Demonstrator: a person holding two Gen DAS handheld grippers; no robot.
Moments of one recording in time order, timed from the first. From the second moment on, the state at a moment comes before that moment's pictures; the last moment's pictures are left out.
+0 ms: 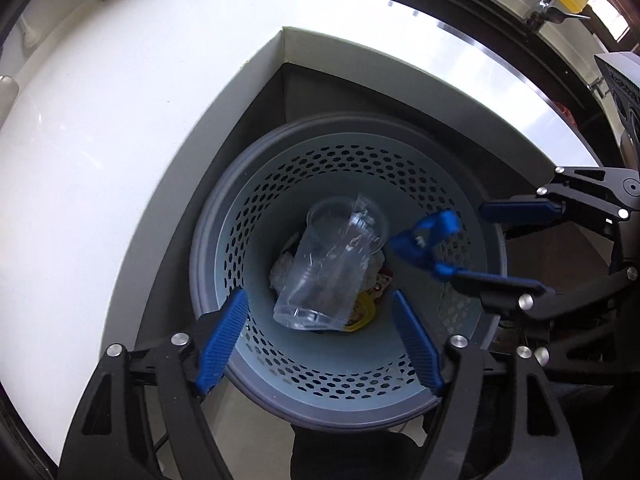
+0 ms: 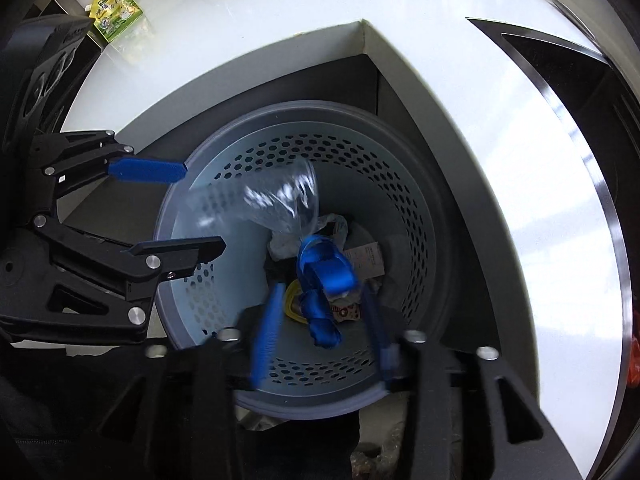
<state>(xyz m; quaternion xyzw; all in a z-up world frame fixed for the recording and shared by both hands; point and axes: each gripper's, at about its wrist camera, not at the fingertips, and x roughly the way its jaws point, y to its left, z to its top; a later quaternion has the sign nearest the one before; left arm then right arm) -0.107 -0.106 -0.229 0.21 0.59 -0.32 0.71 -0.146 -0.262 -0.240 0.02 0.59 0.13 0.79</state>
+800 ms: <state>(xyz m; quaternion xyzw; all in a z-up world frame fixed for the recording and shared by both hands) -0.107 -0.090 -0.148 0.21 0.56 -0.30 0.74 -0.150 -0.296 -0.202 0.05 0.57 0.11 0.81</state>
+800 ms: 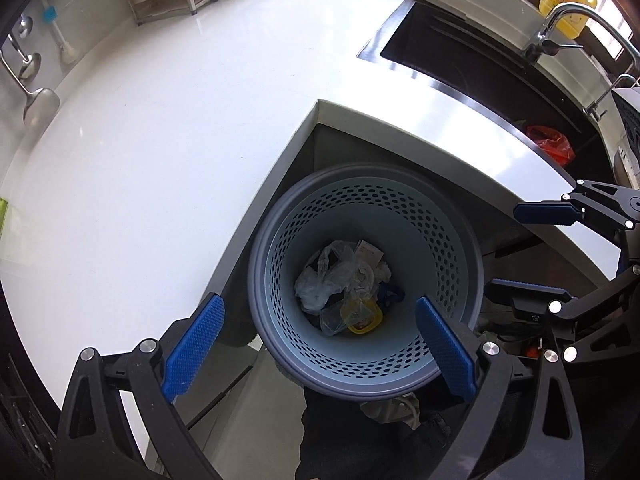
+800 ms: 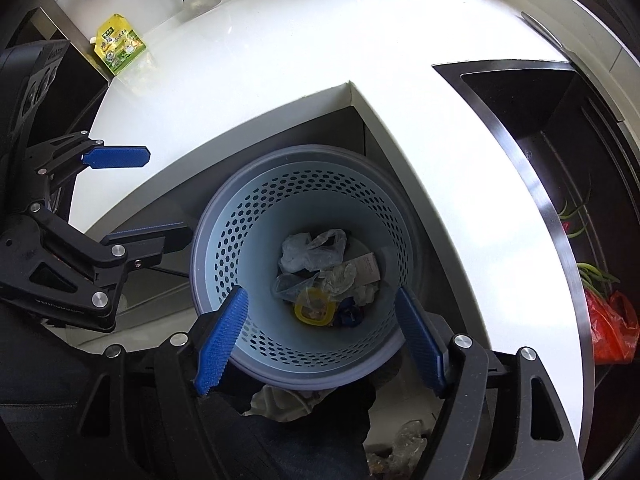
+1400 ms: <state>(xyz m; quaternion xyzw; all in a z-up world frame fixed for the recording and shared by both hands) -0.105 -0.078 -0.125 0.19 0.56 -0.28 0.75 -0.152 -0.302 -0.181 0.05 0.56 0.11 0.82</state>
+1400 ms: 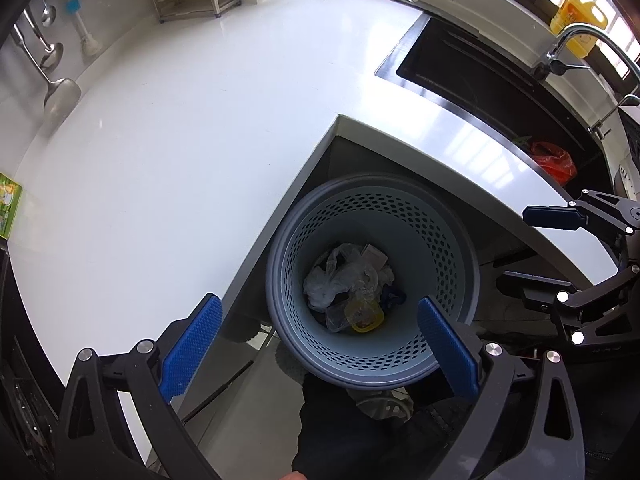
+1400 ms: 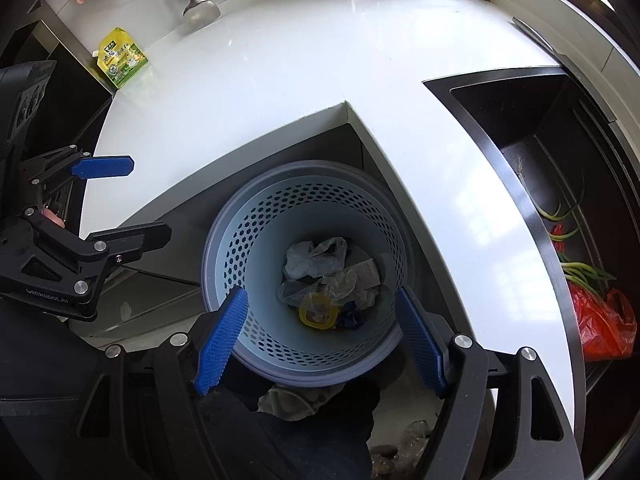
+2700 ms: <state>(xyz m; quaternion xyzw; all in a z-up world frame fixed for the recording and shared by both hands) -0.098 -0.075 -0.117 0.18 0.55 -0.26 0.77 -0.146 -0.301 -0.186 0.05 0.57 0.11 0.82</state>
